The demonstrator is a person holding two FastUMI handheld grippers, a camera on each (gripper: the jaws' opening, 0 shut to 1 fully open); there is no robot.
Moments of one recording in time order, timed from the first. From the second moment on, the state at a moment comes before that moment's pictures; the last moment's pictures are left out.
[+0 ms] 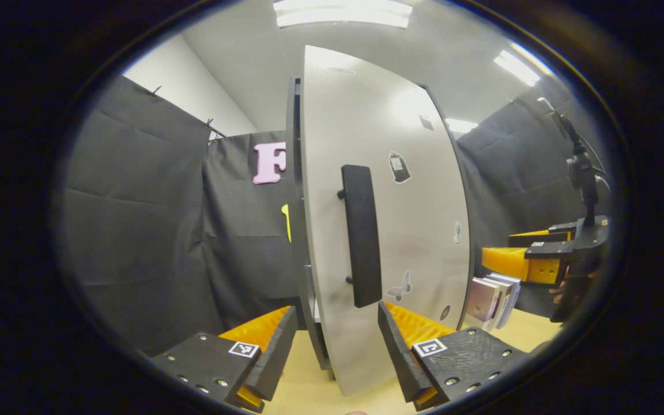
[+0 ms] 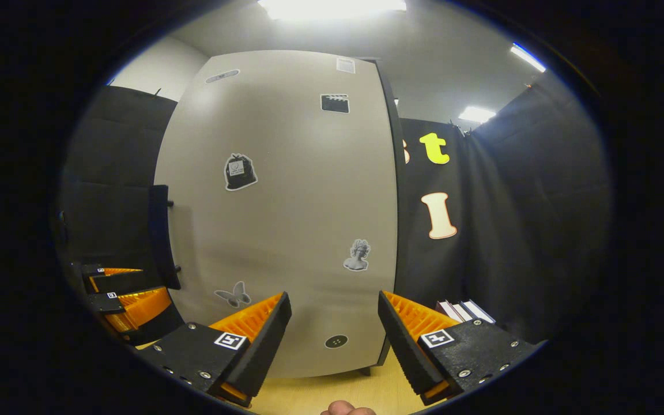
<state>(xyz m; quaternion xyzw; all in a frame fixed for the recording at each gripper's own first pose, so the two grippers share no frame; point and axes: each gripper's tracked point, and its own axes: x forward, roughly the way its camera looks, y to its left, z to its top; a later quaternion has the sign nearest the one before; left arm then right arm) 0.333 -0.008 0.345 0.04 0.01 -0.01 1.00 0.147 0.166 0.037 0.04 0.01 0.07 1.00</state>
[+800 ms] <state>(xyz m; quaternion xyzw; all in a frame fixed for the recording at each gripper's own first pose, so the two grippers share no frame) 0.341 -0.029 0.363 0.04 0.00 0.01 1.00 0.141 0.193 0.040 0.04 -0.01 0.06 1.00</state>
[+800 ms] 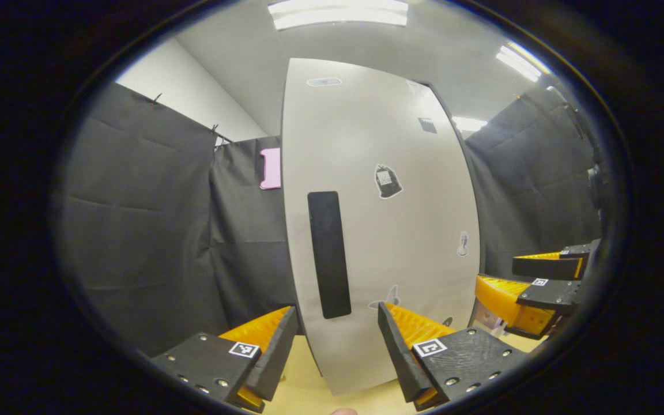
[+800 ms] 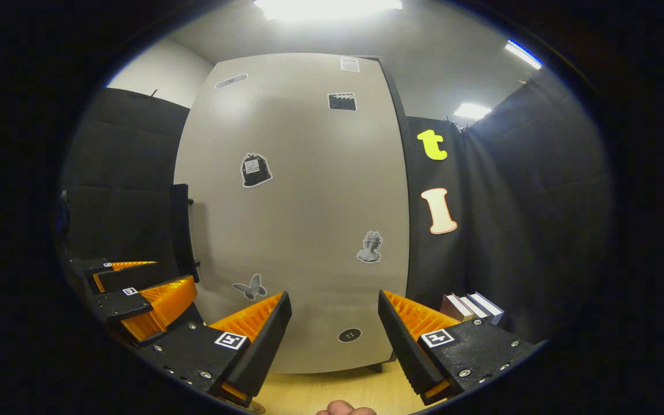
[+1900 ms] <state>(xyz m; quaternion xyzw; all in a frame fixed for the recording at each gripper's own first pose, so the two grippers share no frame) 0.329 -0.052 0.363 0.02 0.00 0.00 1.00 0.133 0.196 0.032 0.05 0.00 0.06 1.00</state>
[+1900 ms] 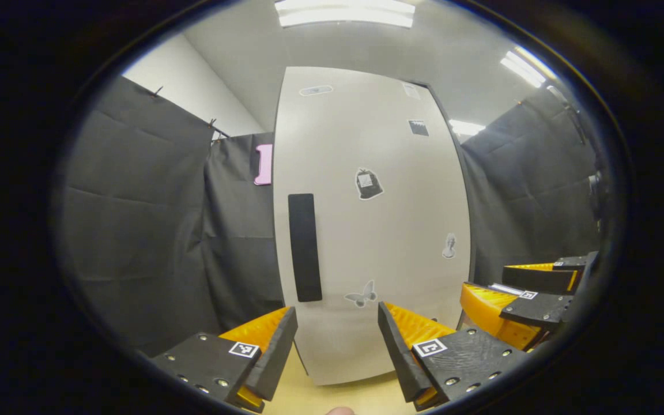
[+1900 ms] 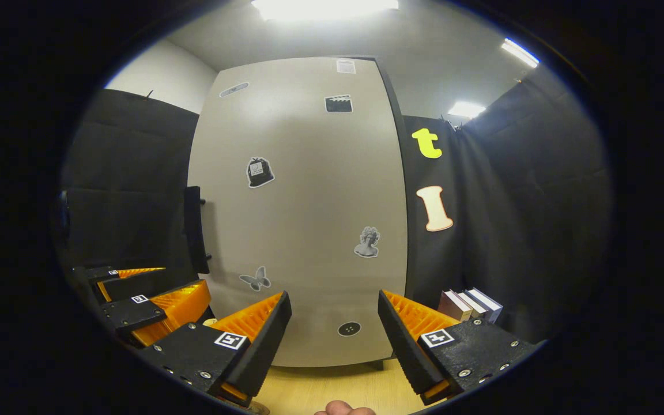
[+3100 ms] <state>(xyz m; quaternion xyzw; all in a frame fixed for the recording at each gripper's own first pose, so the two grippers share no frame) 0.335 -0.068 0.364 0.01 0.01 -0.01 1.00 0.139 0.181 0.027 0.05 0.01 0.06 1.00</state>
